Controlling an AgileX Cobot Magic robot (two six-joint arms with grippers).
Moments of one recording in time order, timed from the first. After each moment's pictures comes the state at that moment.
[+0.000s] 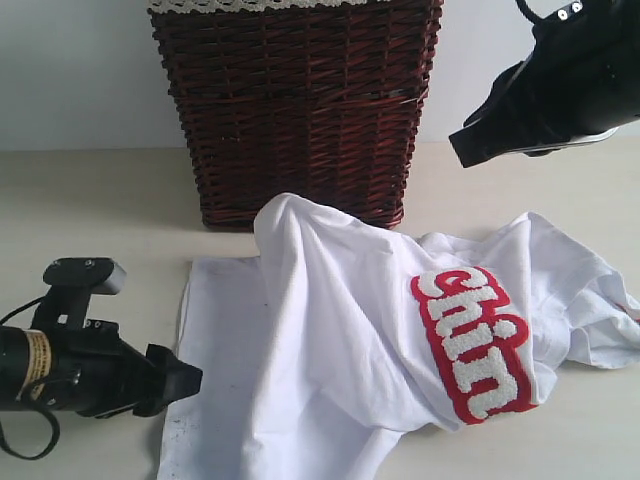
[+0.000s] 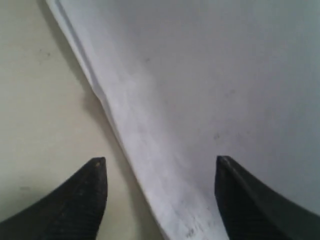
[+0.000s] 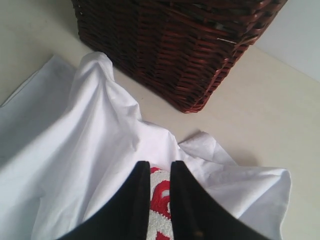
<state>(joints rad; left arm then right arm) -0.37 1.71 -0.44 0.97 -0.41 -1.11 0.48 1.24 -1.04 0.00 0.65 -0.14</state>
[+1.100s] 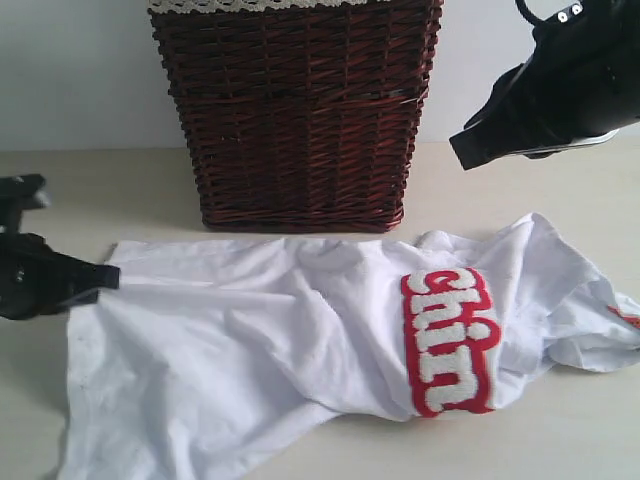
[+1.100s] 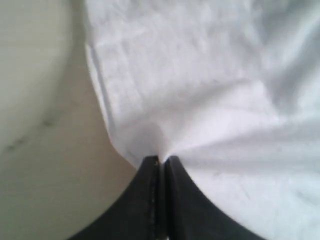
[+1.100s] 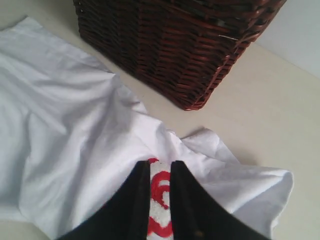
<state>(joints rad) -0.14 1.66 -0.66 1.74 -0.18 -1.87 0.48 1.24 -1.04 0.00 0.66 -0.14</state>
